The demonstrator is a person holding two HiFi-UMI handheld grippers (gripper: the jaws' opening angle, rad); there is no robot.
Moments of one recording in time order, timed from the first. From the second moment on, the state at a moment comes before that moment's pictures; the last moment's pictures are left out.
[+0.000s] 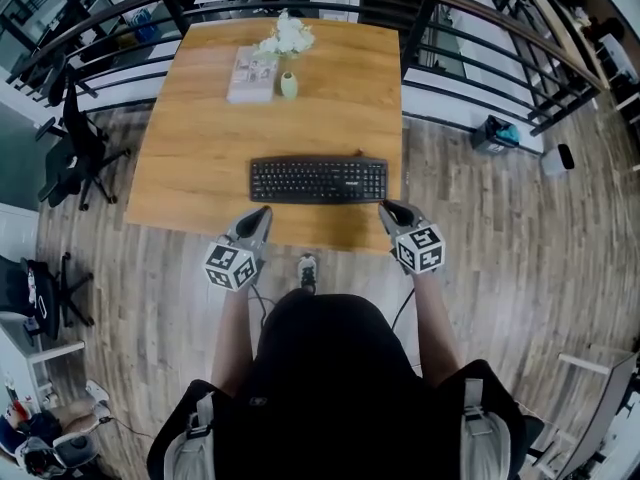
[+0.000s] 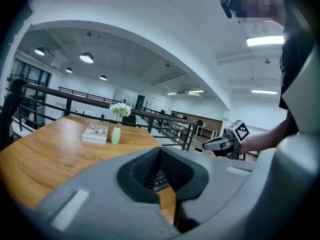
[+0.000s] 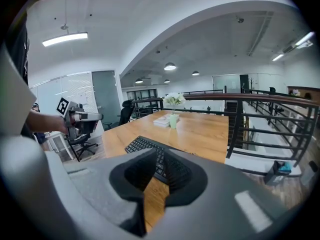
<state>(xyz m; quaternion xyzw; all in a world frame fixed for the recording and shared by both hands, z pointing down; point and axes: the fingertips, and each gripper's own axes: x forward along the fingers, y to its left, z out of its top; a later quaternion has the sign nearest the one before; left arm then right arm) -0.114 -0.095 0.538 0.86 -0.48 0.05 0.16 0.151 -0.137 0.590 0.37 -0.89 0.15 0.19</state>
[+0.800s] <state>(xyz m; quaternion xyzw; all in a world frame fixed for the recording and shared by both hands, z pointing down) -0.145 -0.186 0.556 0.87 -0.45 0.06 0.17 0.126 -0.205 0.605 0.40 -0.88 0.17 0.21</state>
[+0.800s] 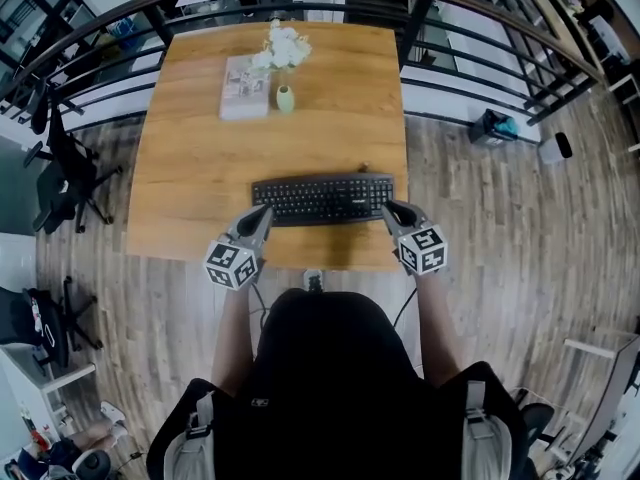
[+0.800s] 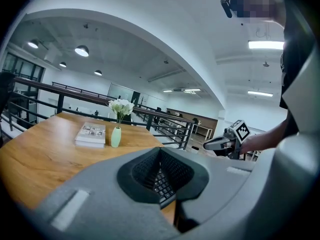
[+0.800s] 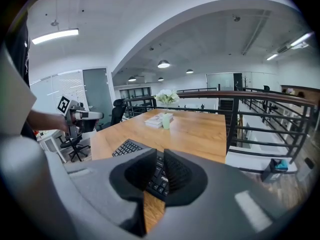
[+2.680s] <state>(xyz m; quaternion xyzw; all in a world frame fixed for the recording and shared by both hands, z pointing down) -0.185 -0.232 0.601 0.86 -0.46 0.07 0.21 0.132 -0.240 0.641 0.42 -0.85 0.18 0.25</state>
